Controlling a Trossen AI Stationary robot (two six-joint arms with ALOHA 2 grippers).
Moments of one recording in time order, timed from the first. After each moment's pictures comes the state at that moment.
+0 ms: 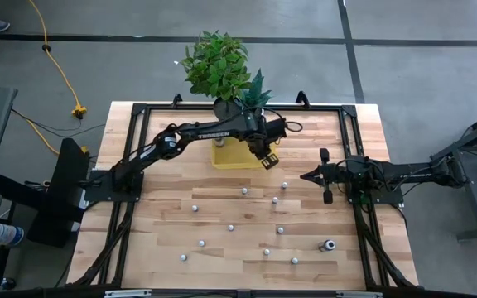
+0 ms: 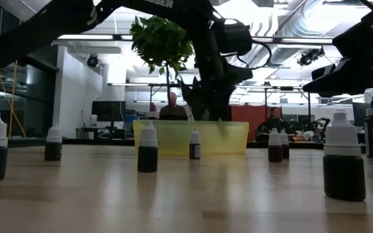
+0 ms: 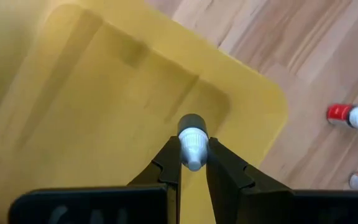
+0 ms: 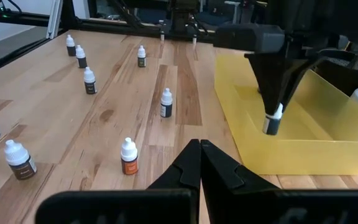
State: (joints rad) left arm 0.22 2.42 2.34 -1.15 -0.04 -0.37; right arm -0.03 0.27 0.01 0.03 0.00 -0.09
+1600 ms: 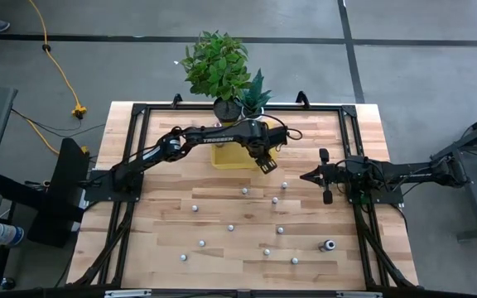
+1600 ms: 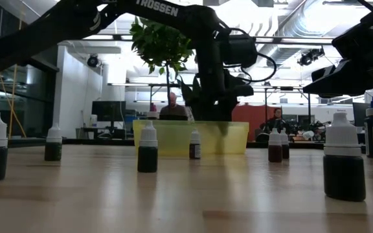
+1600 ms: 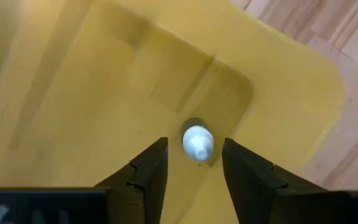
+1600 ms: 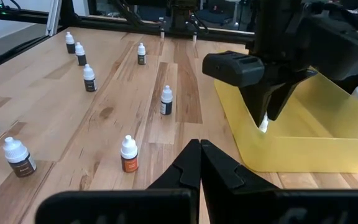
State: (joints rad) left arm 0.20 2.48 2.35 -1.18 -0.10 -0.34; right arm -0.03 0.29 0.01 0.03 0.00 -0.09
